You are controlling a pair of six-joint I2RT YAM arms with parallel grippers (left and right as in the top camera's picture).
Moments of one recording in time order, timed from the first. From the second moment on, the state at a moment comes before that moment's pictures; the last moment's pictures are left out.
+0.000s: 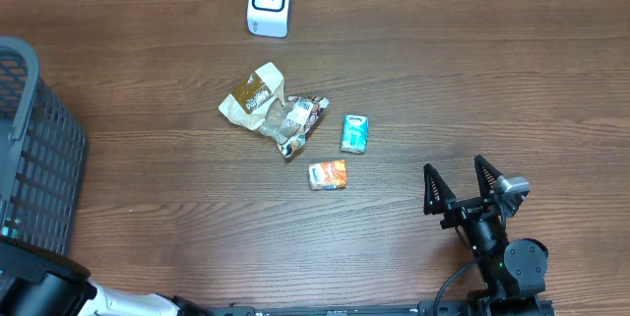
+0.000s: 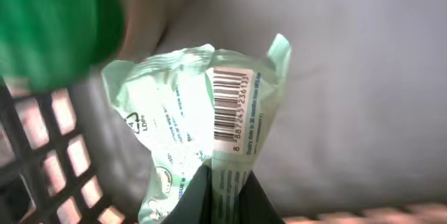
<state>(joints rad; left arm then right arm) 1.06 1.84 1.63 -1.13 -0.07 -0.33 0.12 0.01 0.02 -0.03 -0.13 0.31</state>
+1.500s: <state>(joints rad) -0.27 1.71 1.55 -1.20 0.09 -0.15 0.12 0.01 0.02 -0.02 -0.14 0.31</state>
